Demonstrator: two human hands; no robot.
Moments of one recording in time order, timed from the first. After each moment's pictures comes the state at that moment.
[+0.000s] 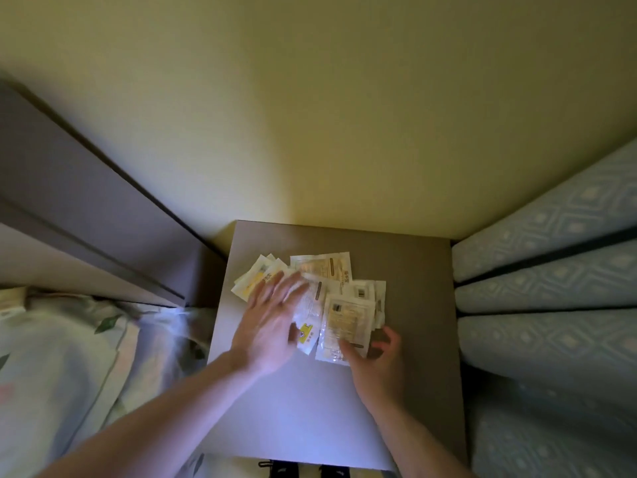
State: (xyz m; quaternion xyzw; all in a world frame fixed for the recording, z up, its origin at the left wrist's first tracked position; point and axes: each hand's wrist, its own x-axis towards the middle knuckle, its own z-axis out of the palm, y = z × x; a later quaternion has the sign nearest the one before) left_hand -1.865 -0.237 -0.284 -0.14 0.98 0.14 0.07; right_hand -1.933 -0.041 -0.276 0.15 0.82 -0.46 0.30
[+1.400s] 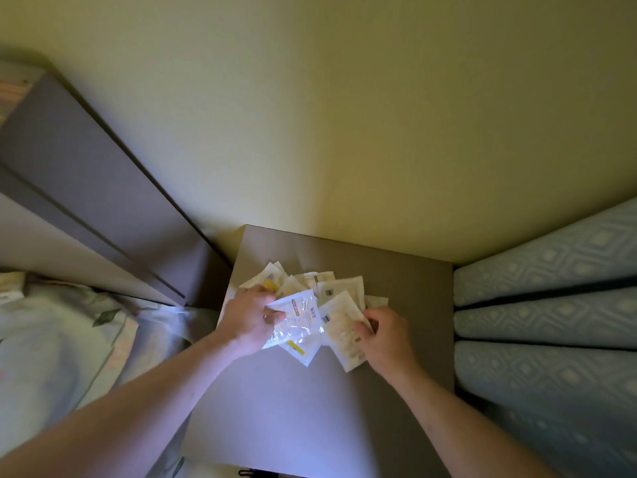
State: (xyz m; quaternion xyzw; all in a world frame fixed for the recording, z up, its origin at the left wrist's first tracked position) left_hand -1.865 -0.287 -0.292 -0.33 0.86 0.36 0.13; right_hand -2.007 -0.060 -0.267 -0.18 0.89 -0.30 0.29
